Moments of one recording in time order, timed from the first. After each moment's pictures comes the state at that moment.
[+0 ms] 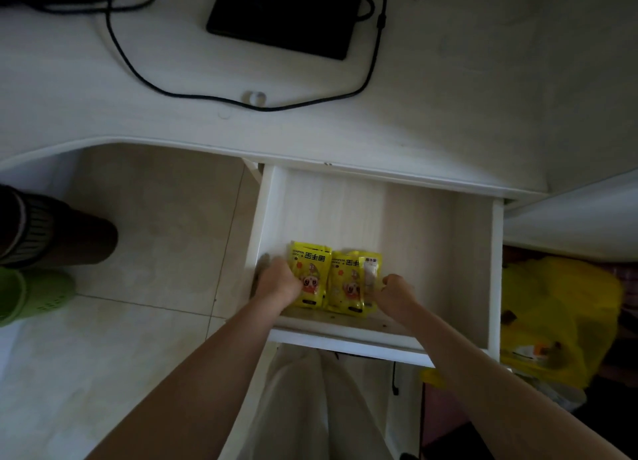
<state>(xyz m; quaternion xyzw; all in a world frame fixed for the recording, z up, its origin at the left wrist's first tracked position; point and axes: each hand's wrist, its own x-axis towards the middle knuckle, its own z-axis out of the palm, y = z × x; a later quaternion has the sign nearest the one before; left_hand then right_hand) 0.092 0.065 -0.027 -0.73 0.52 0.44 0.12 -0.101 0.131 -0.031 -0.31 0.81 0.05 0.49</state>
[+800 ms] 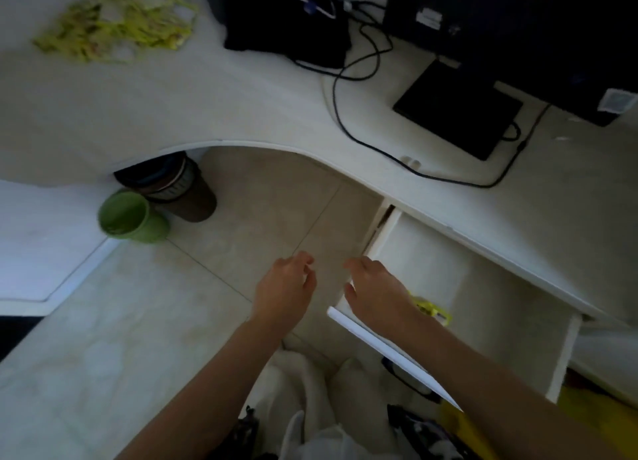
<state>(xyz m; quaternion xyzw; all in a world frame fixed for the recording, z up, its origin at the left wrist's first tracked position) 0.244 0.122 0.137 -0.75 0.60 0.26 -0.13 0.080 0.089 0.151 -0.81 0.52 0.06 0.27</state>
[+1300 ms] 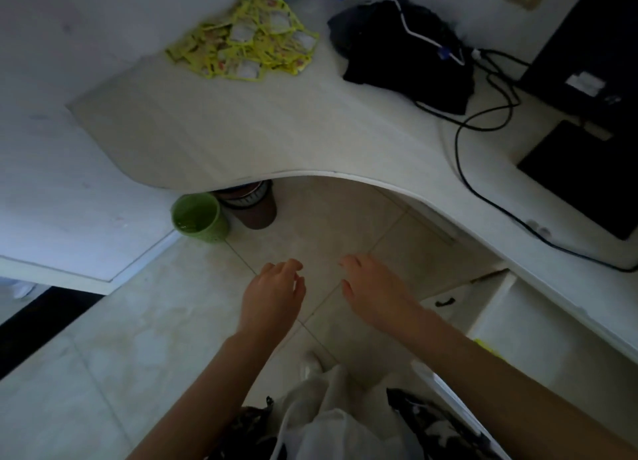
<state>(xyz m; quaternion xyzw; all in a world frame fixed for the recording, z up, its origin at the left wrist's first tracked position) 0.458 0.129 0.161 -0.80 0.56 0.14 -0.13 0.304 0.044 0.170 -0.88 0.41 0.06 0.24</state>
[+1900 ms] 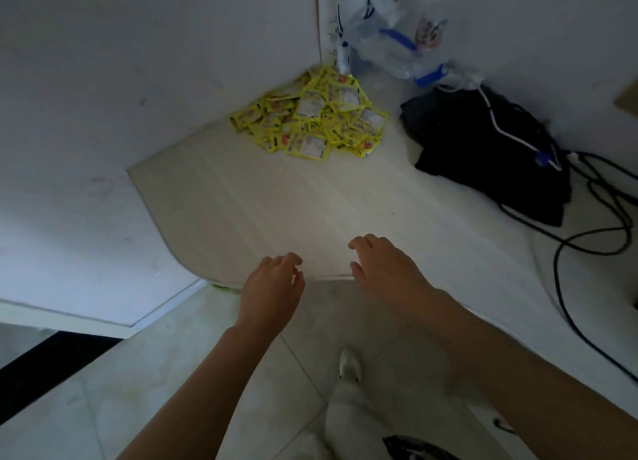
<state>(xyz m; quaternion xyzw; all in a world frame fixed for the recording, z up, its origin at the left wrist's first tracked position) 0.654 -0.029 0.178 -0.83 0.52 0.11 -0.16 0.497 -0.148 0.199 -0.92 0.36 0.01 0.17</state>
